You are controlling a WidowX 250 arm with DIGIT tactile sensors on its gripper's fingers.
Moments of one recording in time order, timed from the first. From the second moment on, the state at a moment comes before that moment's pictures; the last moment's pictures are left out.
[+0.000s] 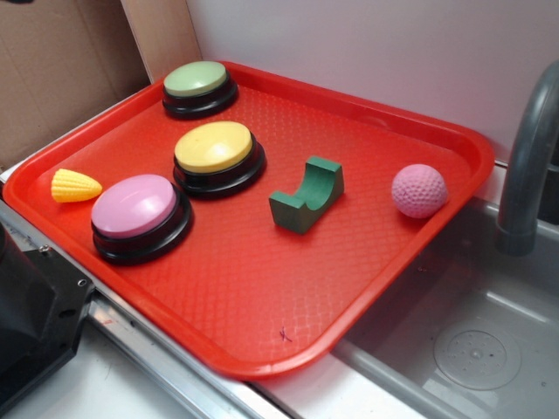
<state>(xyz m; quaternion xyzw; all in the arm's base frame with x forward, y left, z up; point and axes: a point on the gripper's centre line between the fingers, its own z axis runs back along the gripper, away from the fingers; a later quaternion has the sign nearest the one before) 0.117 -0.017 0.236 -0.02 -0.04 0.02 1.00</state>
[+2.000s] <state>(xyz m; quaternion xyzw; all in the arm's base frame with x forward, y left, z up) 0.217 -0.095 0.080 -0.05 -0.05 0.06 1.00</state>
